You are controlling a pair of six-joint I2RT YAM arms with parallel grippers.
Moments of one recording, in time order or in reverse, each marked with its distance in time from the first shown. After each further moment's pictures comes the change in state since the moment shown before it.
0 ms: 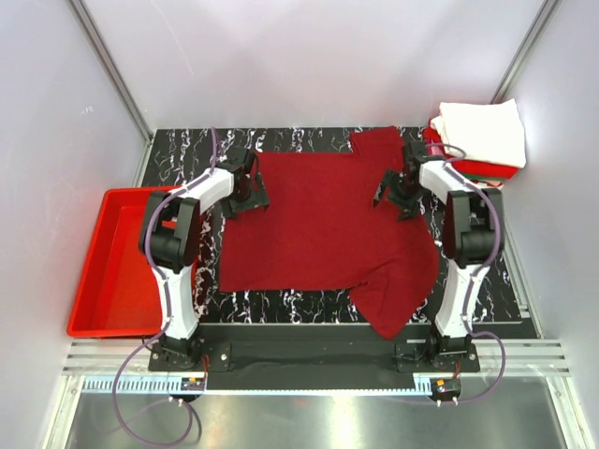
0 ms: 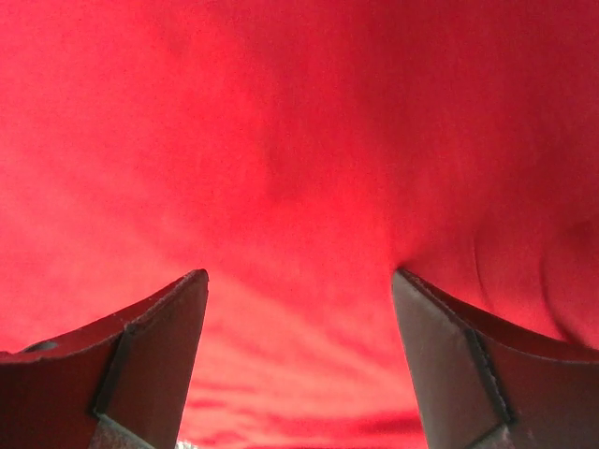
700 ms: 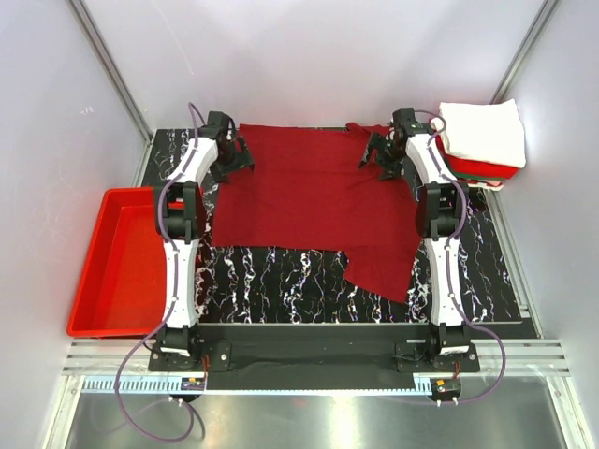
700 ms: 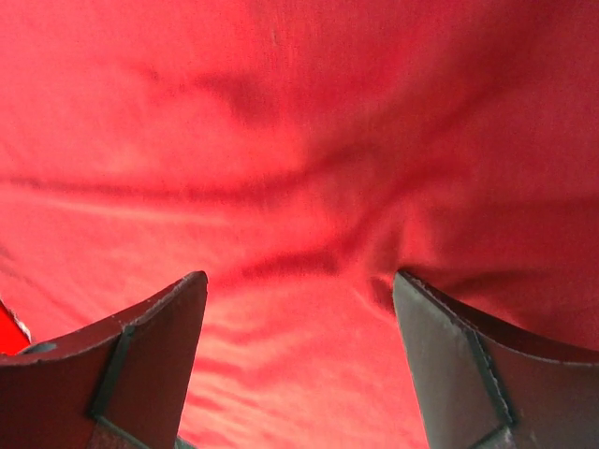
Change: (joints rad) left arm 0.187 0.494 0.818 -0.231 0.177 0.064; right arm -0.001 0.635 1.014 -0.246 -0.167 -0.056
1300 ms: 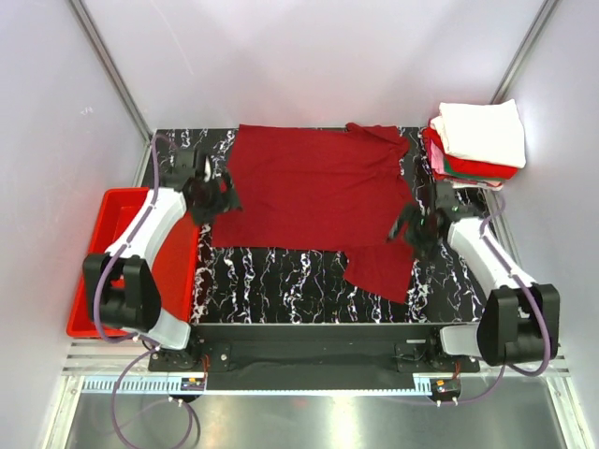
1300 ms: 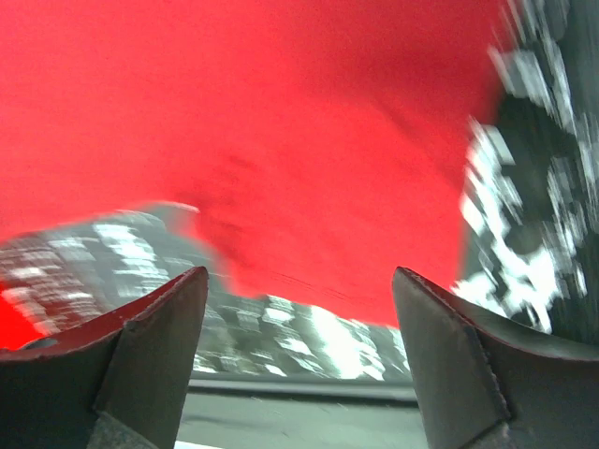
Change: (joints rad) left arm -0.035 -0.961 -0.969 0.114 0.061 0.022; right arm 0.010 -1.298 -1.455 0.185 0.166 0.153
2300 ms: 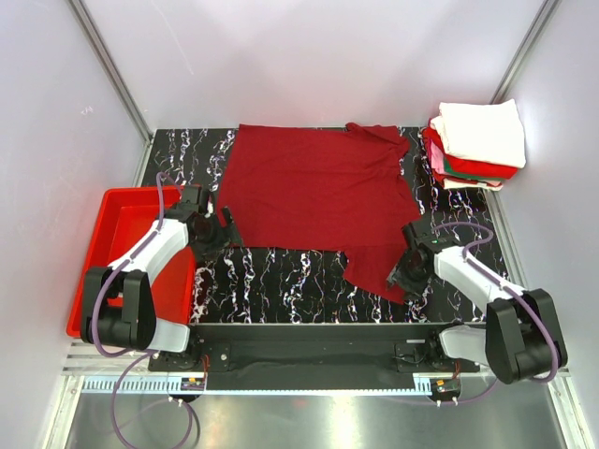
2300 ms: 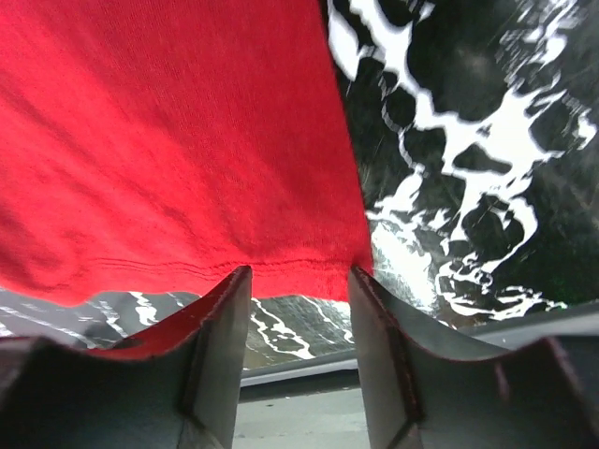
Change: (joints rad) left arm 0.000 -0.153 -0.446 0.129 -0.005 -0.072; right arm 0.141 -0.120 -0.436 0.029 0.133 0.260
